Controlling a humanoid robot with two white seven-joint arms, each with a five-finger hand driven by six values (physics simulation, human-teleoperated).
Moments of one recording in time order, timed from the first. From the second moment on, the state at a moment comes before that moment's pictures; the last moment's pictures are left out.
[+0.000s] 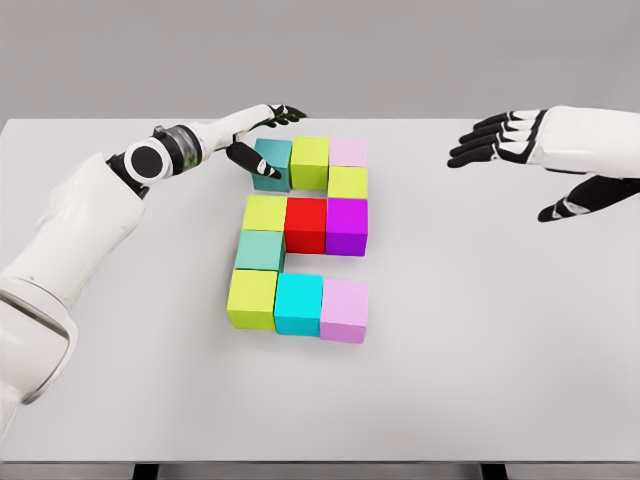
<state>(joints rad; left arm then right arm) -1.00 0.19 -0.80 -0.54 -0.06 -0.33 -0.39 -0.81 -1.18 0.69 -1.74 -0.19 -0.61 0.61</state>
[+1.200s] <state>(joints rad) -1.00 0.24 -0.79 -0.63 -0.04 -0.34 -0.39 -0.76 -1.16 0.69 -1.75 -0.19 -0.61 0.61</state>
